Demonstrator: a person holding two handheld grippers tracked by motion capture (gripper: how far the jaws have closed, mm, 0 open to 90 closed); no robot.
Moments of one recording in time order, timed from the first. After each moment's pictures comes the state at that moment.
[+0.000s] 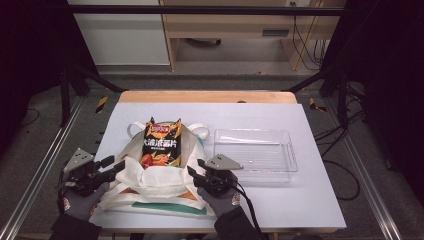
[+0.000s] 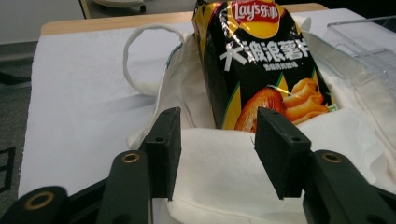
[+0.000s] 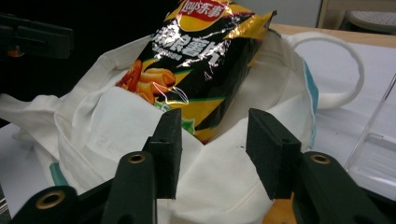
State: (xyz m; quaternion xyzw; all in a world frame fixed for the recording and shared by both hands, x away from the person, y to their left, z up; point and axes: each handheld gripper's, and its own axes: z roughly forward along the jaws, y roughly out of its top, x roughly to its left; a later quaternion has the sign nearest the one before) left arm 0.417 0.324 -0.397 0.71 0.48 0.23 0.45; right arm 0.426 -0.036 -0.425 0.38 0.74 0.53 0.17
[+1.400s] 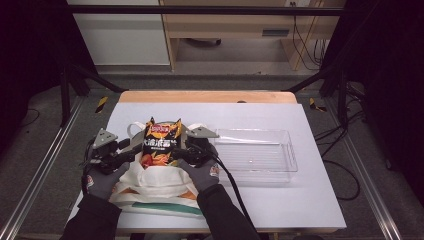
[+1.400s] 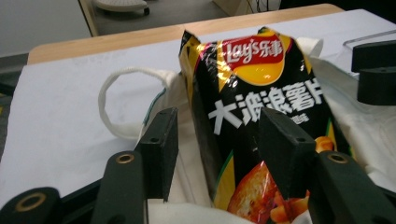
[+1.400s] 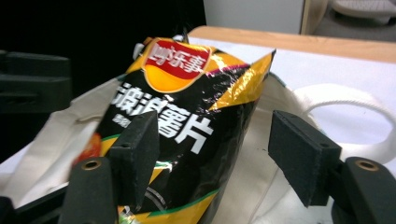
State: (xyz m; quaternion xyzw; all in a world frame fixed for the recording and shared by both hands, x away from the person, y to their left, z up) left arm 0.468 0.283 -0.389 0.73 0.48 0.25 0.43; right arm 0.499 0.018 -0.408 0.44 0.72 0.51 0.17
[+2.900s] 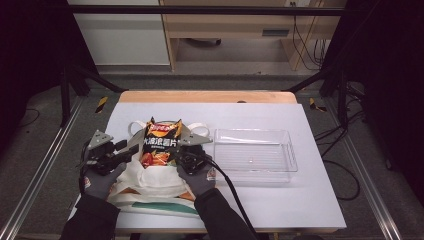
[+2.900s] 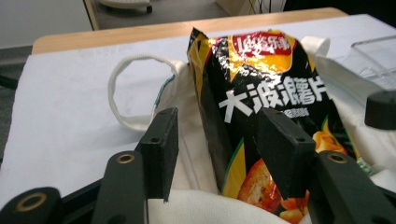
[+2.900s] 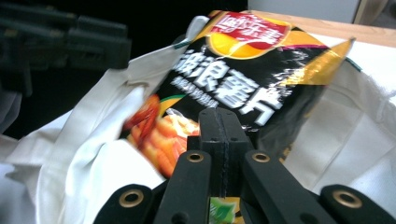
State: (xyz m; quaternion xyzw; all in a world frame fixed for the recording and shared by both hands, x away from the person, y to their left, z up) left arm 0.467 0.293 -0.391 0.71 0.49 0.24 0.44; right arm 0.483 0.028 -0.414 0.37 0.76 0.52 0.12
